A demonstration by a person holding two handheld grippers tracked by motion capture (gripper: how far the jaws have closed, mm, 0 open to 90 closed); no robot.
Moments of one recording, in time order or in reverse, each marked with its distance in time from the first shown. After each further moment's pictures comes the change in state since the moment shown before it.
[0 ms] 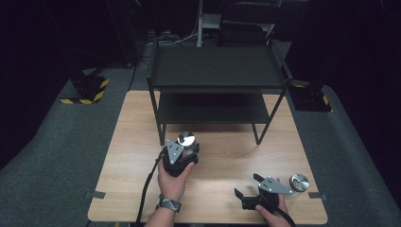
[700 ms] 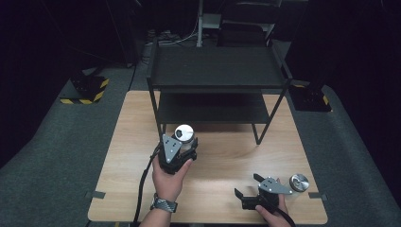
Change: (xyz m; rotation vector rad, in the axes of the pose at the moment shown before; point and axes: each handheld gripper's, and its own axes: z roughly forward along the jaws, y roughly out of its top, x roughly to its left) left arm -0.008 0.041 -0.028 -0.043 0.006 0.065; right arm 0.001 0.000 0.000 -0.002 -0.005 -0.005
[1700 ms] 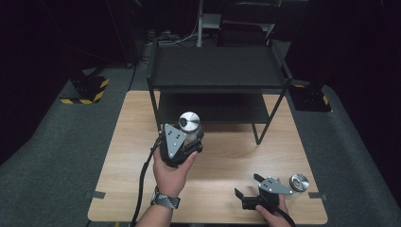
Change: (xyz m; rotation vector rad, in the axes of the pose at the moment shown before) left arm -0.014 0.048 -0.015 -0.098 -0.019 0.059; right arm 0.000 0.000 0.000 0.002 -0.002 0.003
